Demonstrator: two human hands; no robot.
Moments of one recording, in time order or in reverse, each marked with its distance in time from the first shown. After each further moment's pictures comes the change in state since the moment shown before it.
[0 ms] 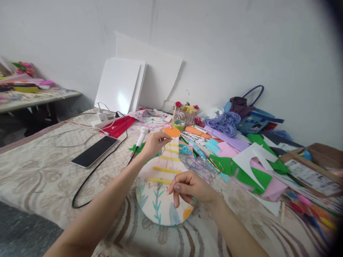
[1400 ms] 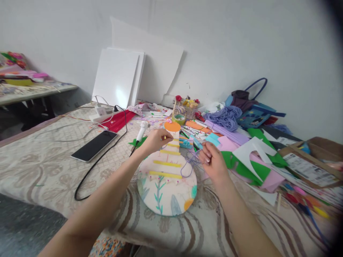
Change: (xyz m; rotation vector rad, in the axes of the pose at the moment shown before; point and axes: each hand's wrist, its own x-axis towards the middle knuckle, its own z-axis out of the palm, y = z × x) left_hand -0.005 0.008 -0.003 0.241 -0.145 0.120; right_hand -0.003 -0.013 -0.049 0.365 0.933 -0.411
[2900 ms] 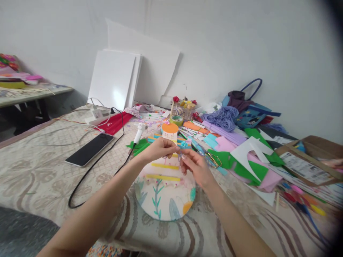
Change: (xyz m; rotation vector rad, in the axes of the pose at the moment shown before) left_hand -0.008 0.028 0.007 -0.564 -0.365 -0.248; right_hand -0.022 0.024 0.018 -0.370 -0.260 0.058
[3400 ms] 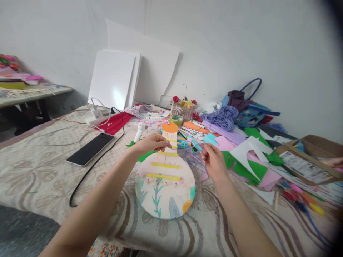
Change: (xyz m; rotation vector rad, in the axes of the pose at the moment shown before) left_hand -0.002 -0.006 -0.030 -0.079 0.009 -0.106; right_hand 0.020 -0.004 -0.046 0.141 0.466 -0.090
